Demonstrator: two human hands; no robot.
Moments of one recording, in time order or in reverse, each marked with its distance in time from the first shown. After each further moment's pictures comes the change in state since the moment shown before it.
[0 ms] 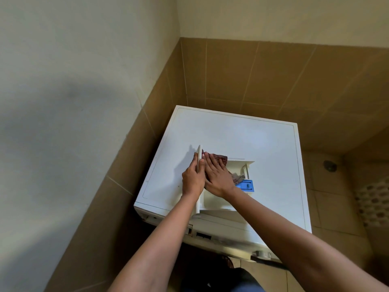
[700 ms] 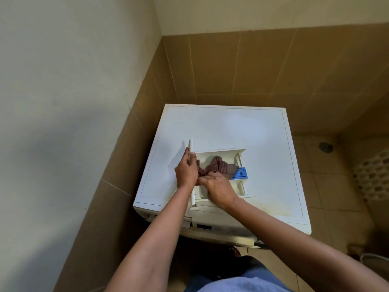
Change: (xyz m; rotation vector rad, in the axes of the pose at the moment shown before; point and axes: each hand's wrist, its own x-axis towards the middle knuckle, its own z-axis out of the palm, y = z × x) left_hand -0.009 0.014 -0.004 0.080 0.064 -0.006; right_hand -0.065 -0.017 0.000 0.005 0.292 -0.240
